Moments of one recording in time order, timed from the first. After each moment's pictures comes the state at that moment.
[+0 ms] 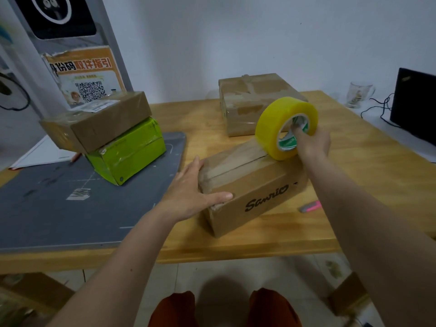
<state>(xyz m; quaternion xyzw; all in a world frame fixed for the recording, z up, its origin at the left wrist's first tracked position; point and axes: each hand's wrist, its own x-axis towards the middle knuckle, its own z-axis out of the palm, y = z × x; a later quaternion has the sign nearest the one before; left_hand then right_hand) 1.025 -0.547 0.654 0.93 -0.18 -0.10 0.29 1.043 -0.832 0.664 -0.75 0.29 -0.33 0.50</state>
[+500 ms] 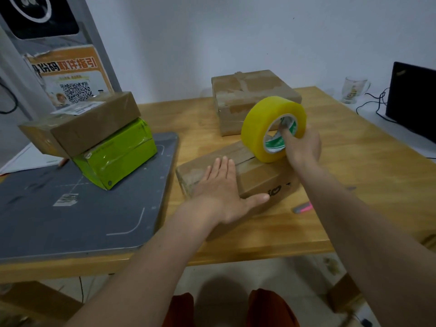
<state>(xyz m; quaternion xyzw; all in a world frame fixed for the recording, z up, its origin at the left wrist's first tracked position) 1.012 -0.629 0.658 0.96 -0.25 -0.11 0.00 1.043 -0.831 0.651 -0.77 0.27 -0.33 0.47</state>
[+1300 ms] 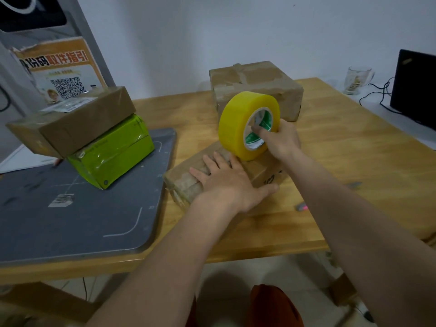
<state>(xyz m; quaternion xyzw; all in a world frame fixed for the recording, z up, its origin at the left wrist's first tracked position) 1.019 -0.663 0.663 0.98 -0.14 -0.12 0.00 1.061 -0.809 0.658 -0.82 0.19 -0.20 0.50</state>
